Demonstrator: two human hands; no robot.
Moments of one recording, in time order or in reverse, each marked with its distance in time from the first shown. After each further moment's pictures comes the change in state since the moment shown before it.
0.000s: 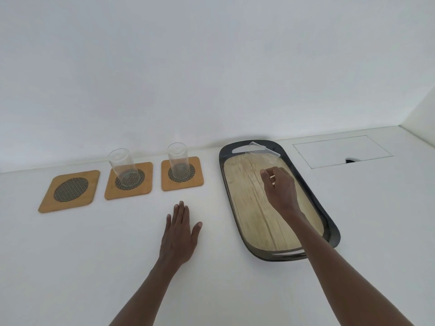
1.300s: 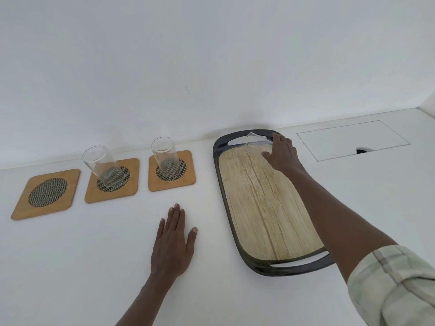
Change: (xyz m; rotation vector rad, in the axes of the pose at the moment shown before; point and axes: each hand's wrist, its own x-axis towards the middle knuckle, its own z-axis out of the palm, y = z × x) left_hand 0.006 0.006 0.021 0.035 0.032 -0.024; right_hand 0.135 0.062 0.033 -0.479 -0.301 0.082
